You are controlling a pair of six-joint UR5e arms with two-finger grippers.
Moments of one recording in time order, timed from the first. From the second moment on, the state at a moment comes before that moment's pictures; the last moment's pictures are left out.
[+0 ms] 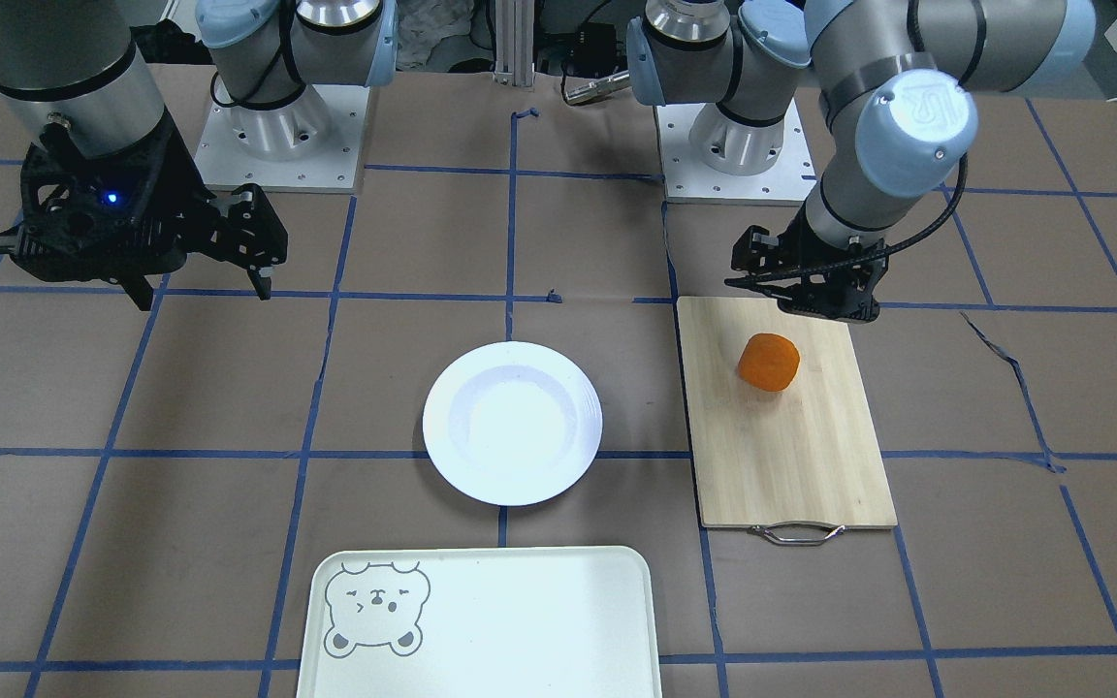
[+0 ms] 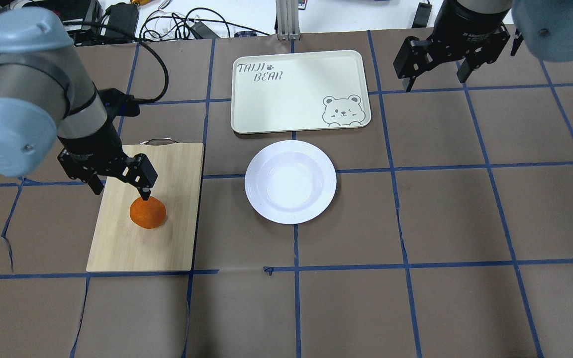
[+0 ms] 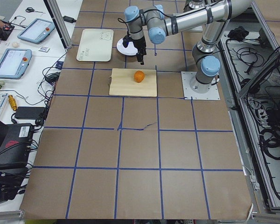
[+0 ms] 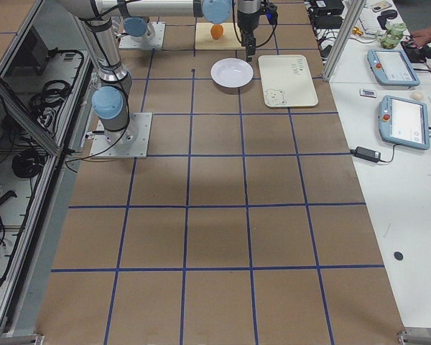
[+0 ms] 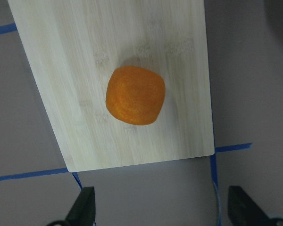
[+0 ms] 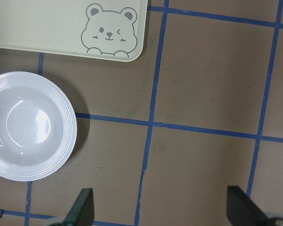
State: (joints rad) left arm -1.45 -1.59 -1.98 -1.36 1.70 0.34; right arm 1.57 -1.49 1.48 -1.64 -1.57 -0.13
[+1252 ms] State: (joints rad) left arm -1.44 -1.72 -2.15 -0.89 1.70 0.47; right arm 1.57 -1.49 1.48 -1.63 -1.57 -0.13
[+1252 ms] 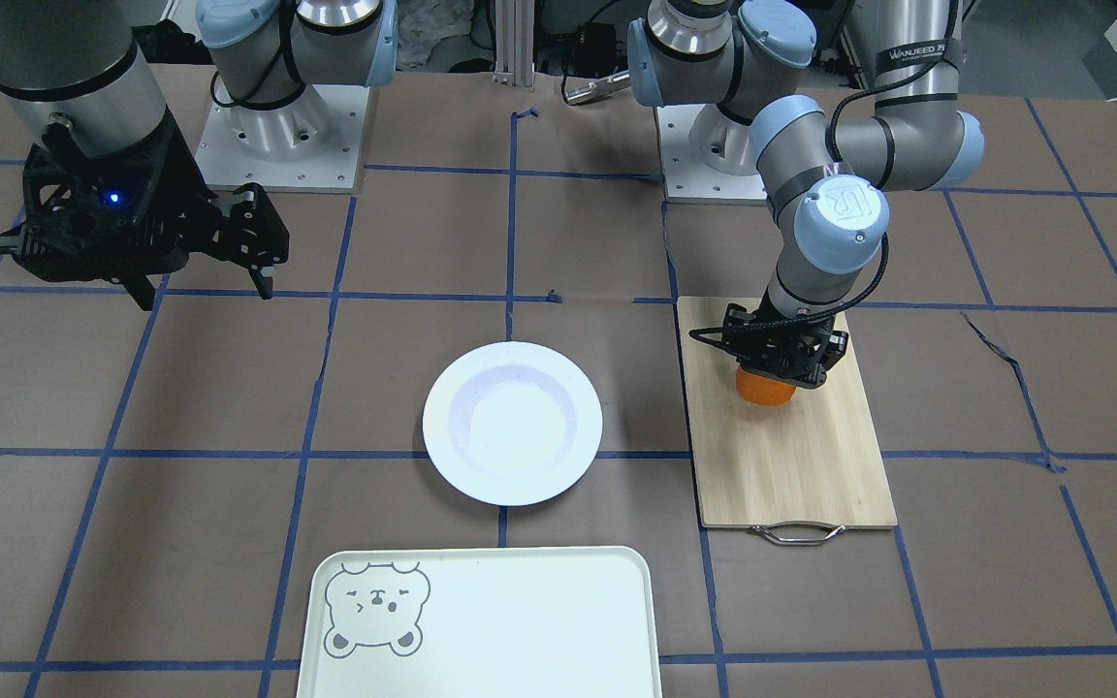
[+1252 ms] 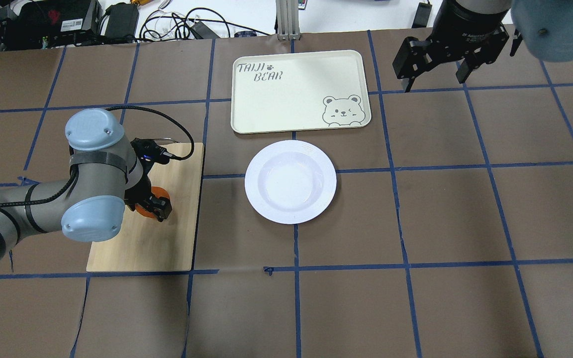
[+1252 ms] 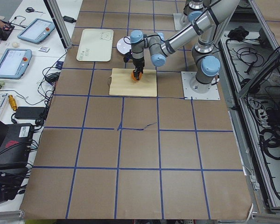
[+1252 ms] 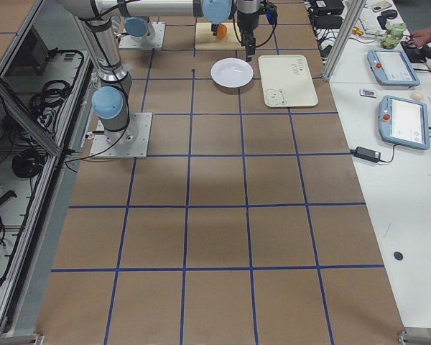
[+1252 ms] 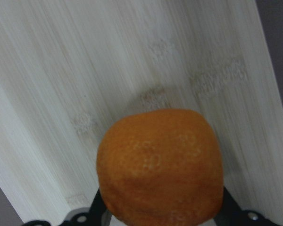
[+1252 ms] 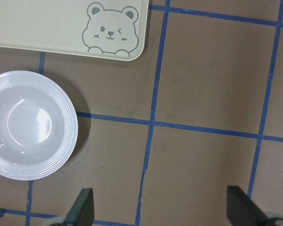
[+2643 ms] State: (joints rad) left arm -1.91 -1.91 -1.92 -0.83 1.29 -0.75; right arm 1.57 -1.48 1.48 -1.63 -1.56 -0.14
